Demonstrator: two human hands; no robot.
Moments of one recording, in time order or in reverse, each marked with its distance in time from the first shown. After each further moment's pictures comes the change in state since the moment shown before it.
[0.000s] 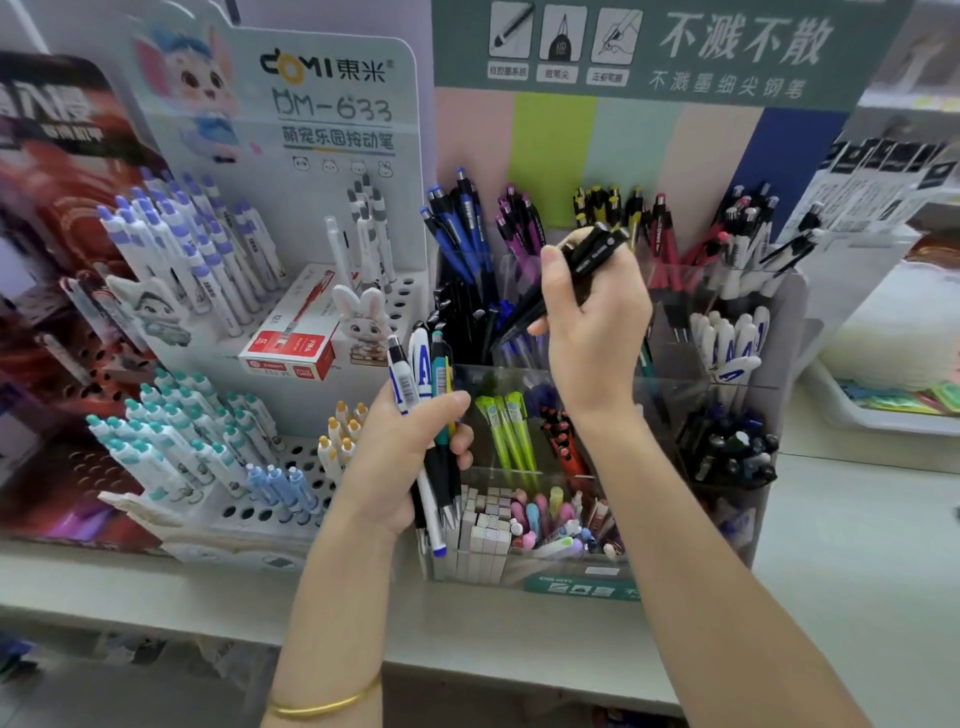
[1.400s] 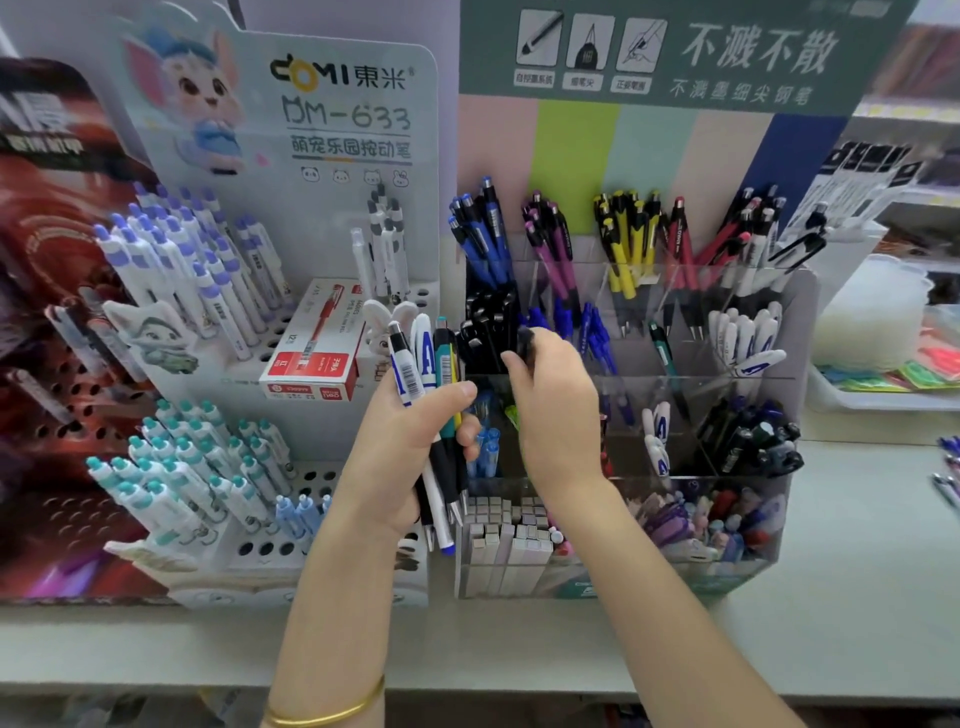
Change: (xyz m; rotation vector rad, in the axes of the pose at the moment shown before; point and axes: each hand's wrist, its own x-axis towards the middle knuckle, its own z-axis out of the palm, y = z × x) left_hand 0.013 0.027 -0.034 0.011 -0.197 0.072; right_hand -0.065 0.012 0.046 -0.505 -0.147 0.060
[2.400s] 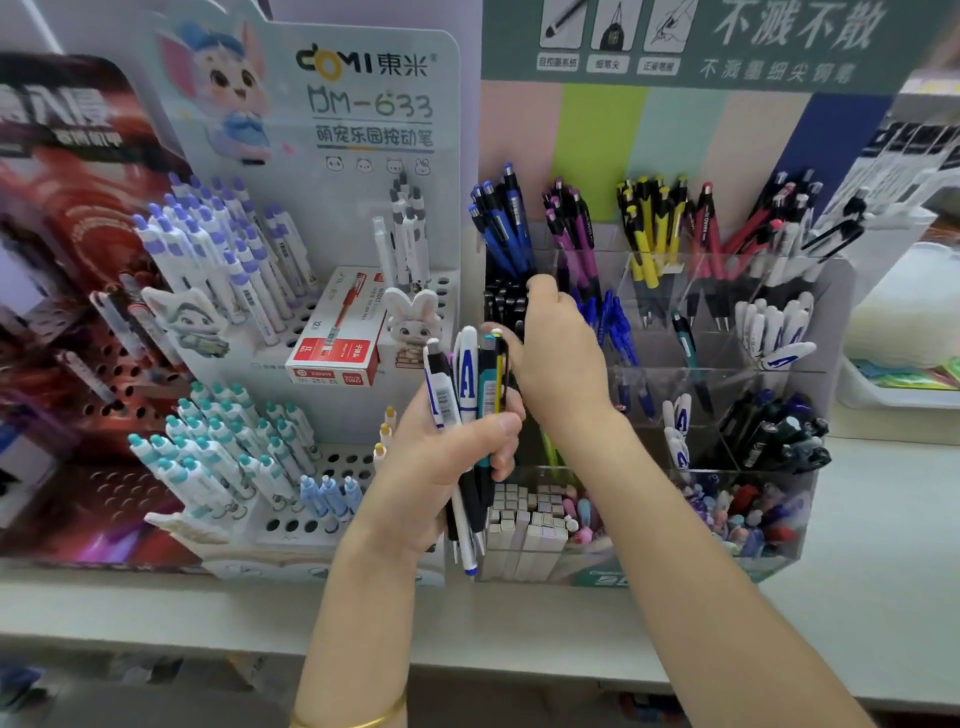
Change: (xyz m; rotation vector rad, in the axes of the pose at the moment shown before) left_hand -0.023 -0.004 0.005 0.030 -0.189 0.051; right_hand 0.039 -0.029 -0.012 -0.203 -0.368 0.105
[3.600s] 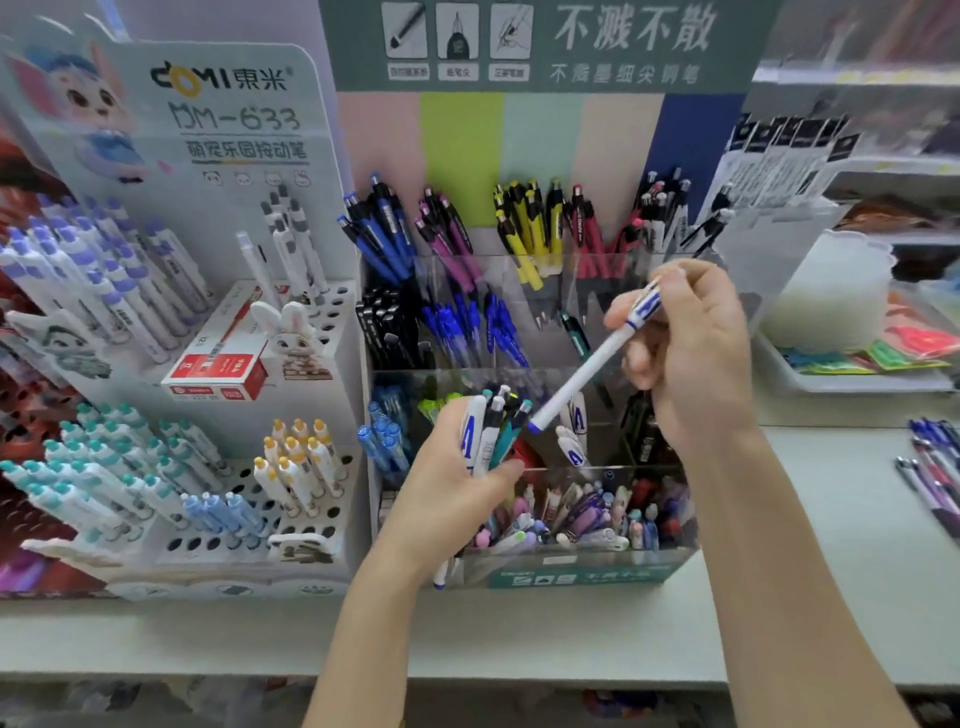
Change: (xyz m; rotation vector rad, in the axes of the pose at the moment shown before) left_hand 0.021 -0.046 0.091 0.616 0.152 -0.183; right_hand -0.024 0.126 -0.115 1.295 0.152 0.150
